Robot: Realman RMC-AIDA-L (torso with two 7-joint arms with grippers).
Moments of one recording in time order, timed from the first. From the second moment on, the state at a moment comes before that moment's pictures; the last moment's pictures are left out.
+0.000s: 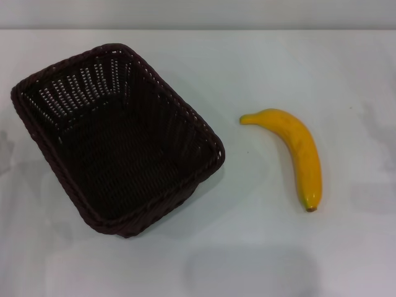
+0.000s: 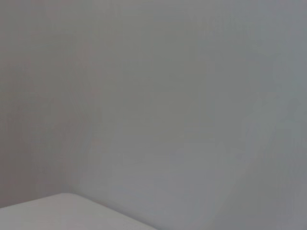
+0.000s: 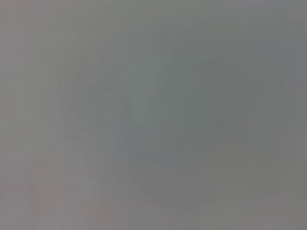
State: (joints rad) left arm -0.33 -2.08 0.17 -0.16 -2.15 -1.34 2.75; right arm 0.42 2.02 -0.59 0.07 2.41 1.32 -2.82
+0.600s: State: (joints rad) left arm -0.33 -2.09 0.17 -0.16 -2.15 -1.34 2.75; right arm 0.42 2.02 -0.59 0.06 2.41 1.31 -2.82
